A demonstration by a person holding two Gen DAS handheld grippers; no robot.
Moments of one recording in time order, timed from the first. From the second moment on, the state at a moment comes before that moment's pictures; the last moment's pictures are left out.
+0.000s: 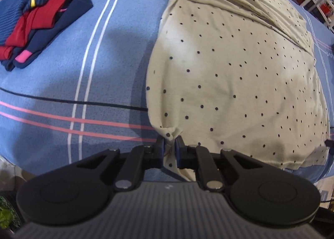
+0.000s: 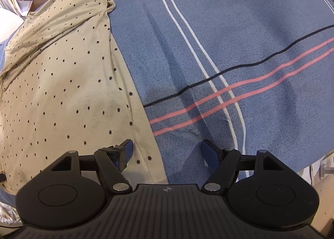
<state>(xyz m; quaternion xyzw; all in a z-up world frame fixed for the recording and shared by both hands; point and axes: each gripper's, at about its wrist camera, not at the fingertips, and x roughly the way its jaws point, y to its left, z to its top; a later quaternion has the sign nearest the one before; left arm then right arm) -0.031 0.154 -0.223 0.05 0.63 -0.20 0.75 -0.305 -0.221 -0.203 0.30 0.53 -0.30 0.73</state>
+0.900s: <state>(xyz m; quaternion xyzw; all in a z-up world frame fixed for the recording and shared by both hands) 0.156 0.061 -0.164 0.00 0.53 -0.22 0.82 -0.173 -0.299 -0.160 0.47 0.39 -0.21 0.76</state>
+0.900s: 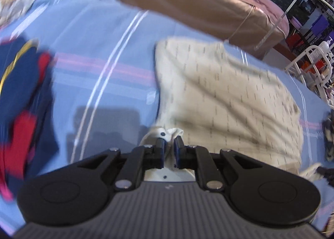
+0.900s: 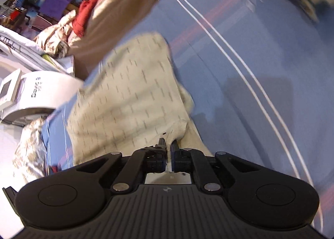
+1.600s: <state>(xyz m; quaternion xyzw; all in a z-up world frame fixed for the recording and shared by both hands) 0.308 -0.040 -0.185 0.05 0.50 -0.17 0.85 -0.021 -0.379 -0.178 0.38 0.43 -0.25 0.78</state>
